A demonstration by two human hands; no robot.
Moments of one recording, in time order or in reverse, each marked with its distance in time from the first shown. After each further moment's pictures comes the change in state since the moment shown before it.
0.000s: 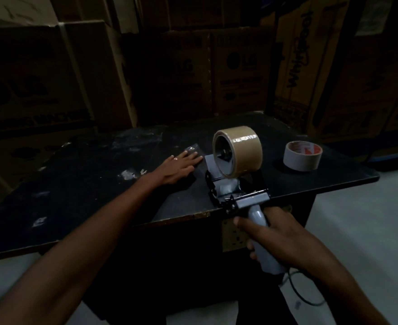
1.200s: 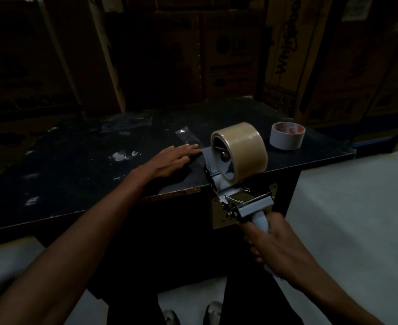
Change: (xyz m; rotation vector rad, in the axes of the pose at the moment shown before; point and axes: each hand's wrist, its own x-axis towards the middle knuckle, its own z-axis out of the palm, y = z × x) left_hand -0.028 0.015 0.020 -0.170 0.085 0.164; right_hand -0.046 0.049 0.024 0.144 0.125 -0.097
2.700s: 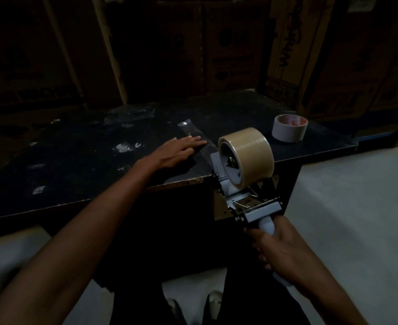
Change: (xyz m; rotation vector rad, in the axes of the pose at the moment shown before) left_hand -0.004 0.019 -0.004 -0.017 -0.012 -0.060; right_hand -0.021 0.014 0.001 -0.194 0.044 0.149
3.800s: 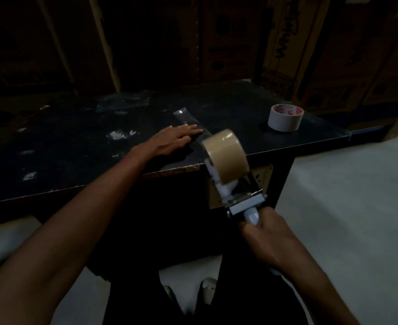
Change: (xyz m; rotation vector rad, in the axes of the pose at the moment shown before) left_hand 0.004 -0.004 0.002 0.024 0.011 0.025; right_hand -0.008 -0.009 0.009 -0.169 0.043 0.041
